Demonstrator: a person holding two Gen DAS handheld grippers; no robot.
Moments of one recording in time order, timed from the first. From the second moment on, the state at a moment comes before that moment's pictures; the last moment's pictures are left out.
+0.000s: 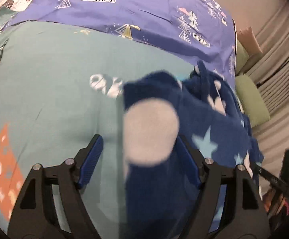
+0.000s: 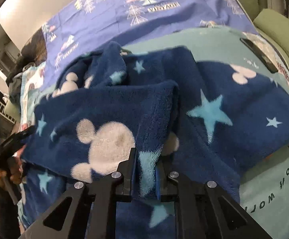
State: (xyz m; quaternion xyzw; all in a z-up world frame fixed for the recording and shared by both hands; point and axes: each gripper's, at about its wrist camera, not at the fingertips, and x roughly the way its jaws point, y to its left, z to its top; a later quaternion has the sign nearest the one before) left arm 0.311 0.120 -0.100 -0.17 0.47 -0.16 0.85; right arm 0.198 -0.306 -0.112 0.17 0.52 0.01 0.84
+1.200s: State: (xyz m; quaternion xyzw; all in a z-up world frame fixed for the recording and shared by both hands) left arm 0.192 -0.114 -0.045 0.10 0.37 -0.32 0.87; right arm 0.067 -0.532 -0.150 0.52 0.39 -0.16 0.74
